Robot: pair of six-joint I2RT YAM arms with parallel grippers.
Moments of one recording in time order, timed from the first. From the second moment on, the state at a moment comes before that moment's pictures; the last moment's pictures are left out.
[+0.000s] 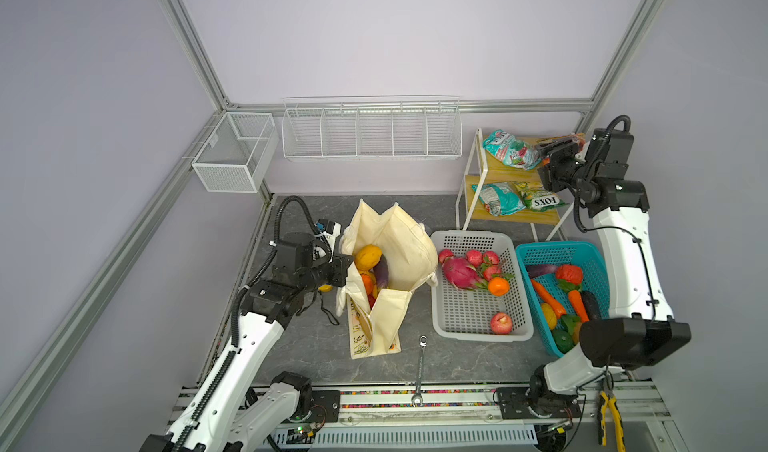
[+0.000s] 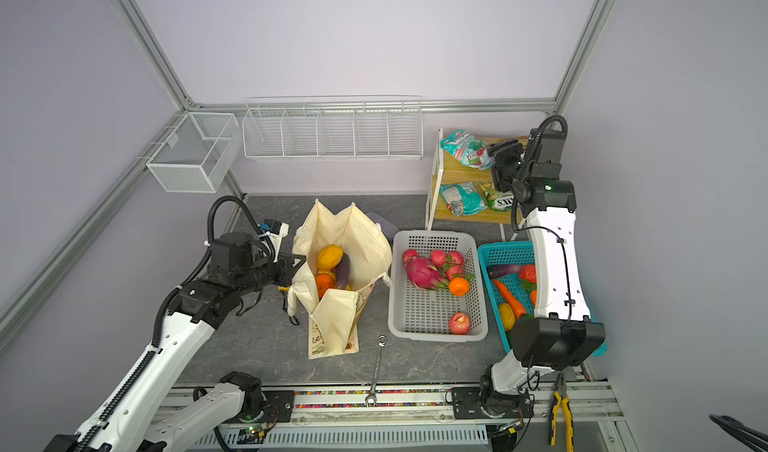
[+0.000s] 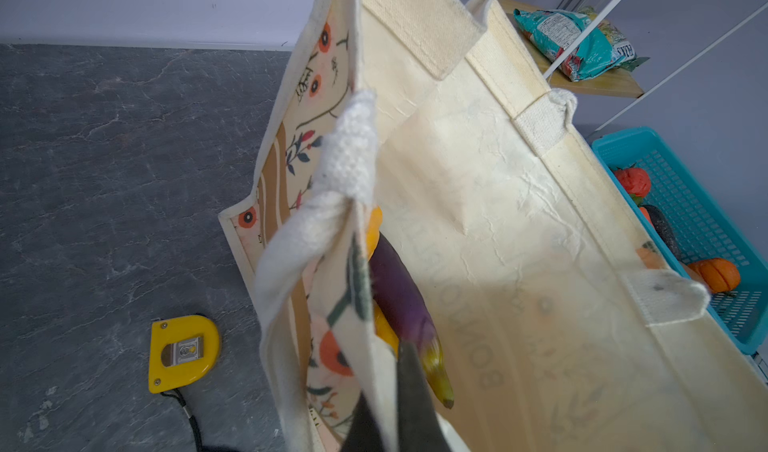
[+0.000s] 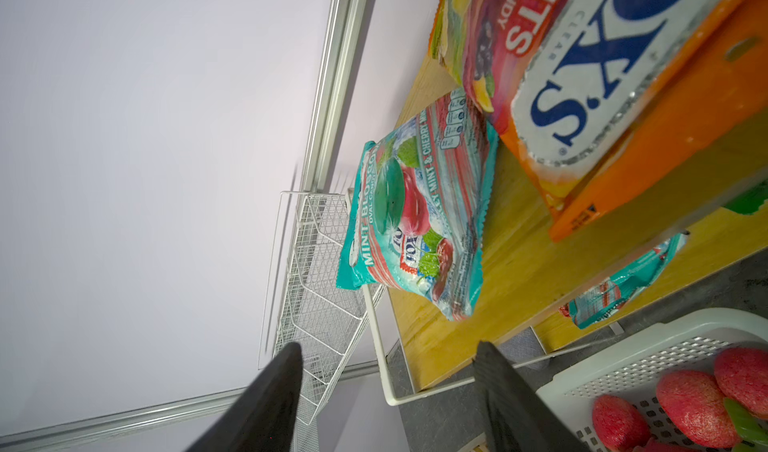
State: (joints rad) left arm -0.34 0.95 0.98 -0.60 0.30 -0.19; right arm -0.08 1.61 1.93 -0.70 -0.27 1.19
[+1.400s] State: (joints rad) left arm -0.34 0.95 0.98 -0.60 0.30 -0.19; right arm -0.07 1.80 2.03 -0.70 -0.27 1.29
